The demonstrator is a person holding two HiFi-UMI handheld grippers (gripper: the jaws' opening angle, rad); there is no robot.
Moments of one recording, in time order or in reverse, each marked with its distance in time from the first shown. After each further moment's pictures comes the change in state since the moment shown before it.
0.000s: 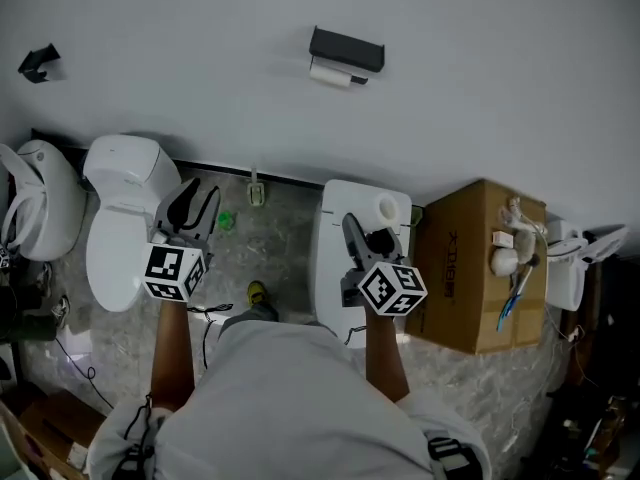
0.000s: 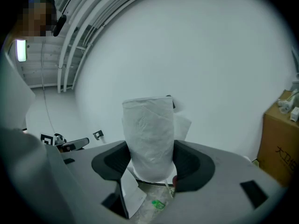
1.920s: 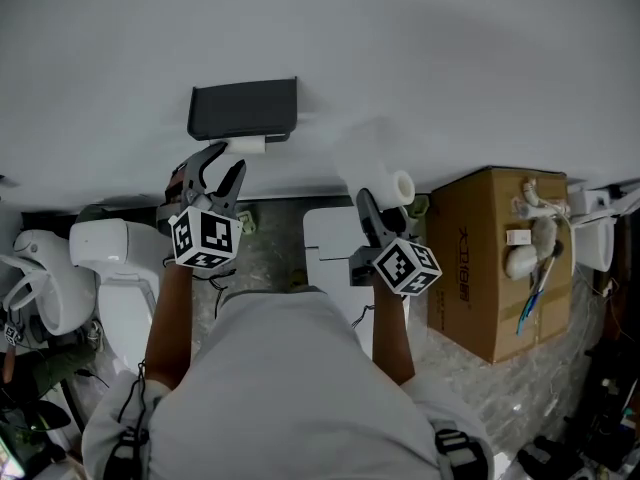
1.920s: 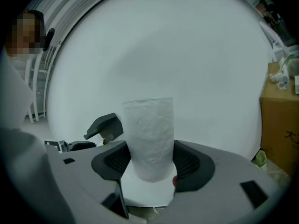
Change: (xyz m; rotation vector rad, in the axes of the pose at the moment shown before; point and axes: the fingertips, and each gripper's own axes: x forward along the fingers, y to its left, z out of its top) left arm 0.399 -0.075 0.011 0.808 0.244 -0.233; right arm 0.174 -0.251 0.104 0.286 -0.132 -0.147
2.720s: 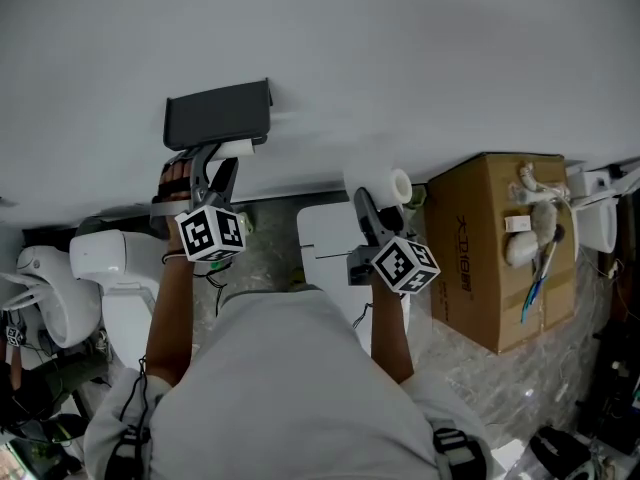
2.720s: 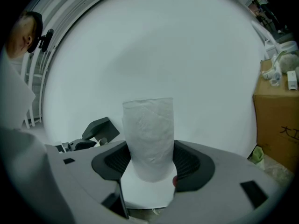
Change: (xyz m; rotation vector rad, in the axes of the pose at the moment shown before) left arm 0.038 -0.008 0.008 0.335 0.106 0.055; right arm -0.009 -0.030 0.004 0.047 -0.022 -0.040
